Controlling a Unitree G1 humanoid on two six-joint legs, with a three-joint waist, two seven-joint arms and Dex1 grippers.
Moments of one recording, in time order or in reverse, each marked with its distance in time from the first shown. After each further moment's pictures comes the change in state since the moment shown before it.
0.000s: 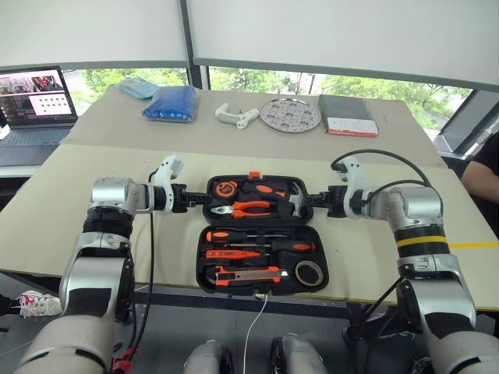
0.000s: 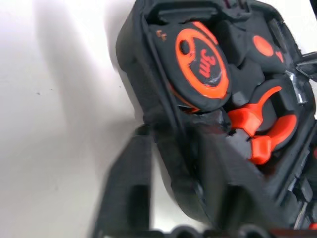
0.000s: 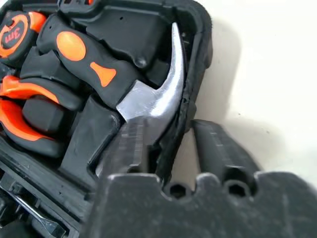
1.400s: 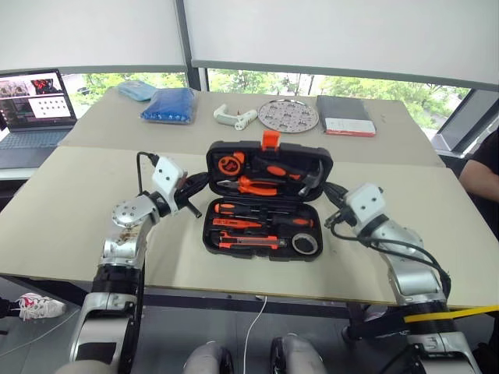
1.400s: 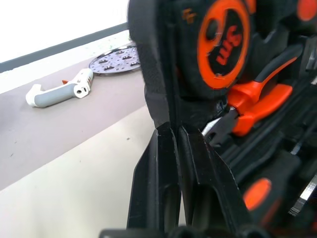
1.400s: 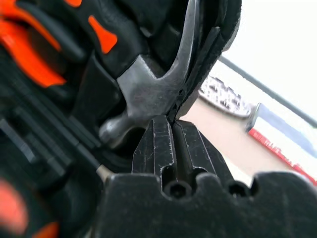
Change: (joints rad) left arm 0.436 -0.099 0.045 -0.458 0.128 -0.979 0.132; right arm 0.541 0.010 0.039 -0.358 -0.394 -1.235 -0.158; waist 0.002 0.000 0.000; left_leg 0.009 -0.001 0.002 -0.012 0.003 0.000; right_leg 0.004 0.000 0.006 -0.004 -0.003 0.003
